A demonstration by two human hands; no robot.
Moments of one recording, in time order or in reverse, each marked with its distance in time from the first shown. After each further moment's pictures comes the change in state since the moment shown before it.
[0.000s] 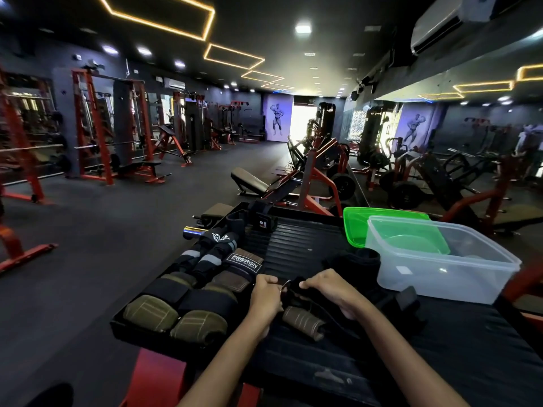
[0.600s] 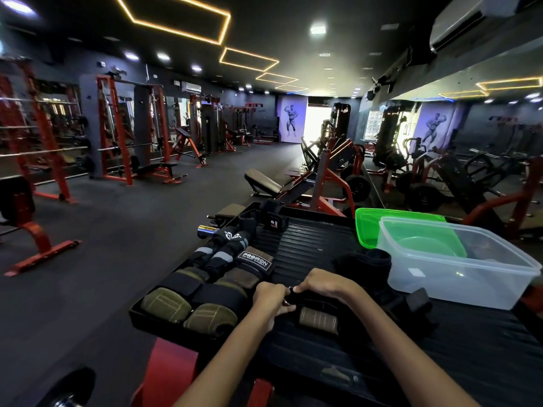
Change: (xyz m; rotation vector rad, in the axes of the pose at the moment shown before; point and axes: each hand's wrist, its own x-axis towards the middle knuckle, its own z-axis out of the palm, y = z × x) left_hand -0.003 0.003 -0.008 -0.179 0.007 -0.155; right_hand 0.032 -0.014 0.015 -0.567 -0.227 -0.012
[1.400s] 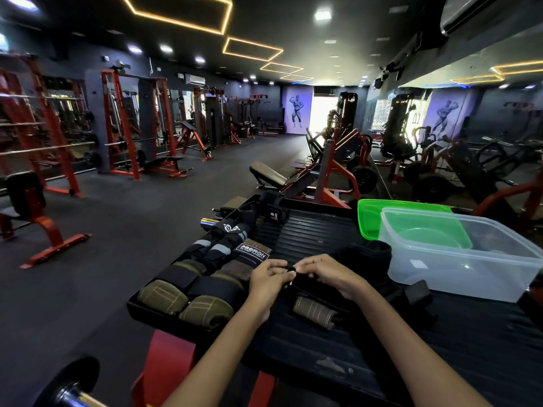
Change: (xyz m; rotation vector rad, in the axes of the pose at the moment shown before) left_hand -0.015 0.007 0.000 0.041 -0.037 0.287; right_hand -0.011 0.013 -0.006 0.513 0.033 -0.137
